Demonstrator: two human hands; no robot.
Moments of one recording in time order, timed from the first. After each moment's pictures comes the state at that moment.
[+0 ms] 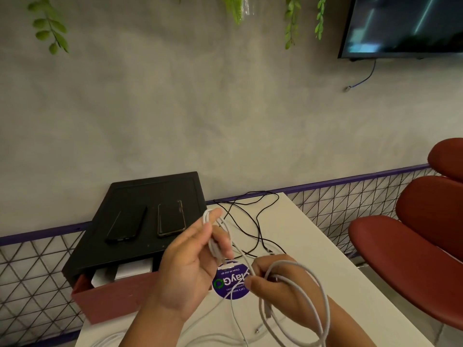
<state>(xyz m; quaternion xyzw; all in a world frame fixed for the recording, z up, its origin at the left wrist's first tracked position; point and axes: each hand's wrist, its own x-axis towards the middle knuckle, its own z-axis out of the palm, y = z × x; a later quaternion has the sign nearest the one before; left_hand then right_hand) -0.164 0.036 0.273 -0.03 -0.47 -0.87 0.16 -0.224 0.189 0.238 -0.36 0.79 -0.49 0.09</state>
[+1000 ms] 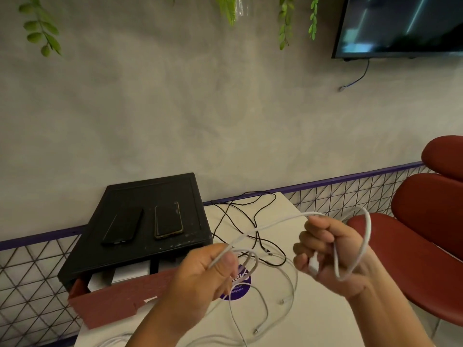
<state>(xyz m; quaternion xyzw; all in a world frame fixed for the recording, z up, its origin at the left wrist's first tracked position) -0.156 0.035 0.257 -0.11 -0.73 -0.67 0.10 -0.250 0.232 0.281 -0.08 0.40 -0.85 0.32</state>
